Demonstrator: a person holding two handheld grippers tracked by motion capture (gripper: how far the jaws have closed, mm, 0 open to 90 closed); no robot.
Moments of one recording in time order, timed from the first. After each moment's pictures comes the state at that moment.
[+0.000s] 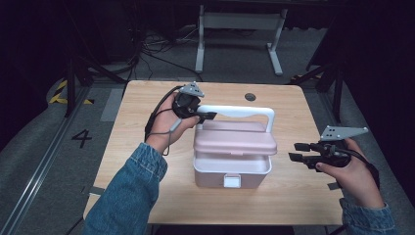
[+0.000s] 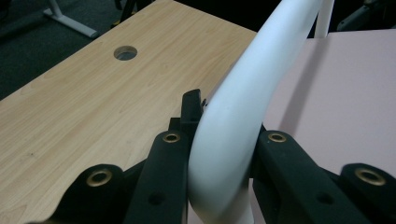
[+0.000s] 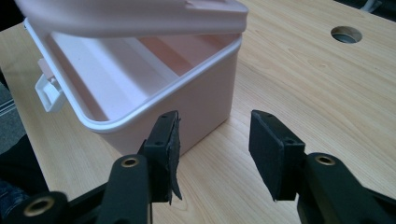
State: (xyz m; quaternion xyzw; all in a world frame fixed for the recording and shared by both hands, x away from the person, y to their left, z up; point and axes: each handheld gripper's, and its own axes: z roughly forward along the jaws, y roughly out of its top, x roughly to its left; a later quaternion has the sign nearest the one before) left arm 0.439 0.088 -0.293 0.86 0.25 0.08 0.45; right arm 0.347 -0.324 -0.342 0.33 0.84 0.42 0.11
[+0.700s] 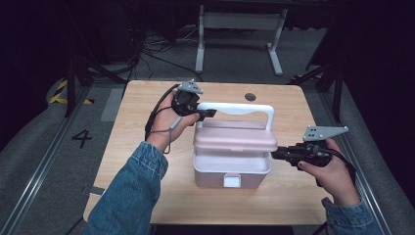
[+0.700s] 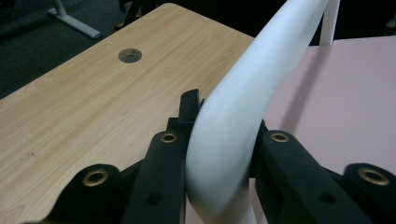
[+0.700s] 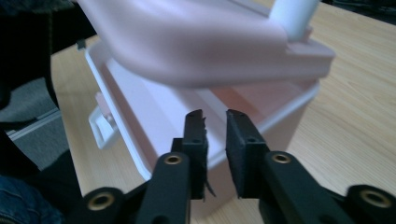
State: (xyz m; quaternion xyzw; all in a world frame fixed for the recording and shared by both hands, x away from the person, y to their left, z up) left arm 0.443 0.090 -0.294 0.85 0.27 0.08 0.45; right arm 0.349 -0.279 -0.342 0.29 0.83 0.48 0.07
